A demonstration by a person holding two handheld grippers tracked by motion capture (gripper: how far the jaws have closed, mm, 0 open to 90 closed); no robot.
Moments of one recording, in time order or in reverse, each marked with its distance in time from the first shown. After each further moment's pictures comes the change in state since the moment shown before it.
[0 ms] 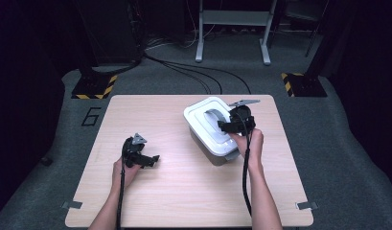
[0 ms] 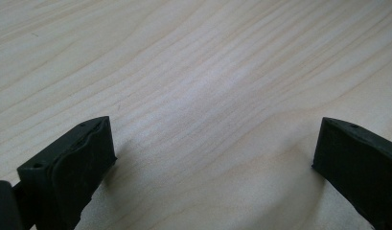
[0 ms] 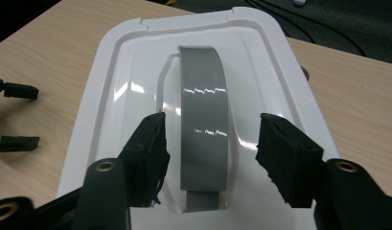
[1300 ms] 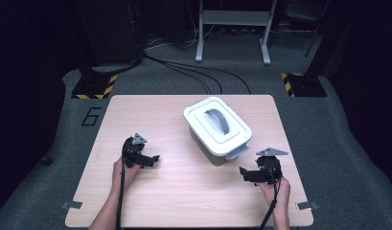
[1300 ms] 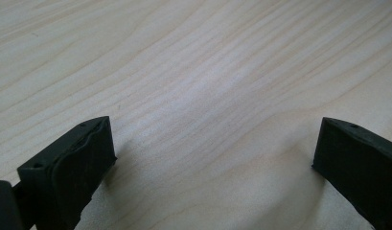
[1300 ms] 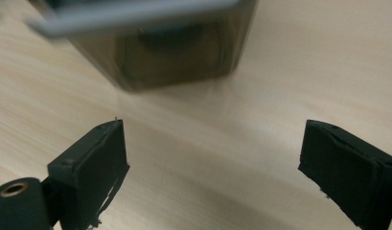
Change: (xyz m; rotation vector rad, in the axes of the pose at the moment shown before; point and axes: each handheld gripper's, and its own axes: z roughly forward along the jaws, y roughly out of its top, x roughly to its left) left arm 0.000 0.000 0.000 0.001 -0.001 0.000; right arm -0.023 -0.158 -0.042 0.079 -0.044 0.059
